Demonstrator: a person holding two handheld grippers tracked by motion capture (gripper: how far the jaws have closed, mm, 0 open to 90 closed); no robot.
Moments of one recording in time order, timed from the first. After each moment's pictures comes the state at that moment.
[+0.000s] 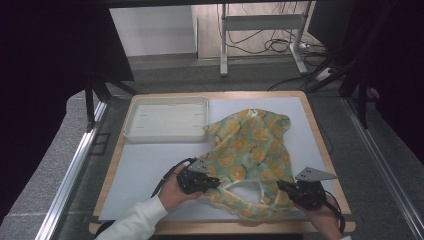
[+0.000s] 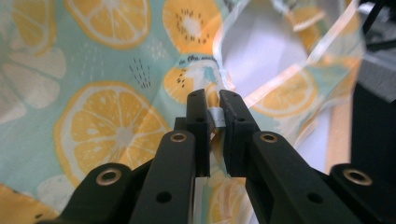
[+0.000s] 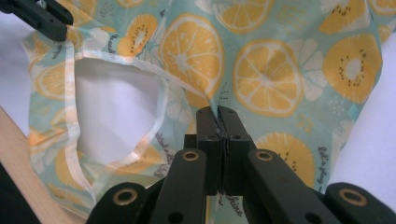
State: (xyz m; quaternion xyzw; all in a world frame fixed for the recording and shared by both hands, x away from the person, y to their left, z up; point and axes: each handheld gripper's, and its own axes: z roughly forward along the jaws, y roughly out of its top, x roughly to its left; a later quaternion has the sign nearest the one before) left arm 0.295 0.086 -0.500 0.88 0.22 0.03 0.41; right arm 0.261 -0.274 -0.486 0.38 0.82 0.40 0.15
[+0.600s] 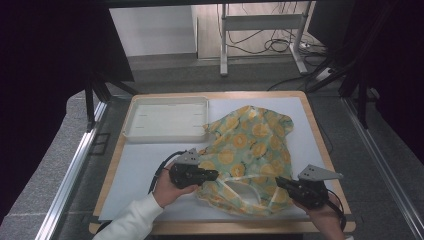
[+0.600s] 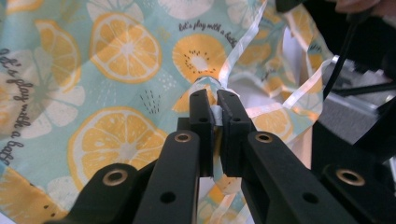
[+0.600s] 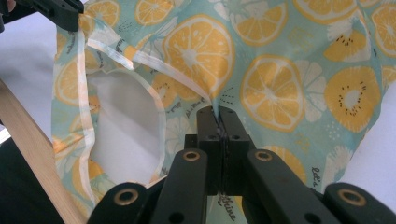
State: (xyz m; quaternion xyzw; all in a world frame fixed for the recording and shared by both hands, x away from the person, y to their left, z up) left arm 0.297 0.105 -0.473 0.85 0.23 0.01 0.48; right arm 0.255 -0.269 -0.463 0.36 0.81 0.43 0.15
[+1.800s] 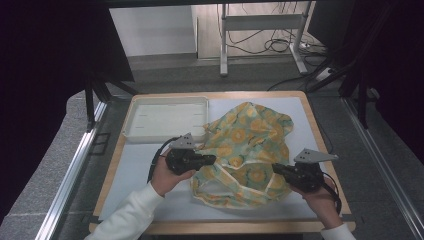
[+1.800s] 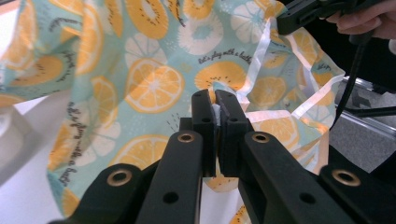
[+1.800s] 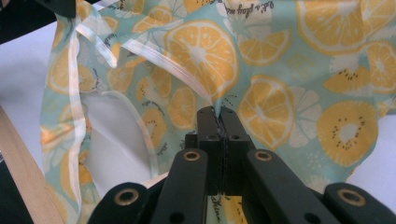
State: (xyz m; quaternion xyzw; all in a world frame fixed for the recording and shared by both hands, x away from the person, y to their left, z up) left arm 0.317 0.111 -0.441 0.83 0.25 0.05 0.49; right arm 0.289 -0.259 -0.443 0.35 0.82 0.43 0.15
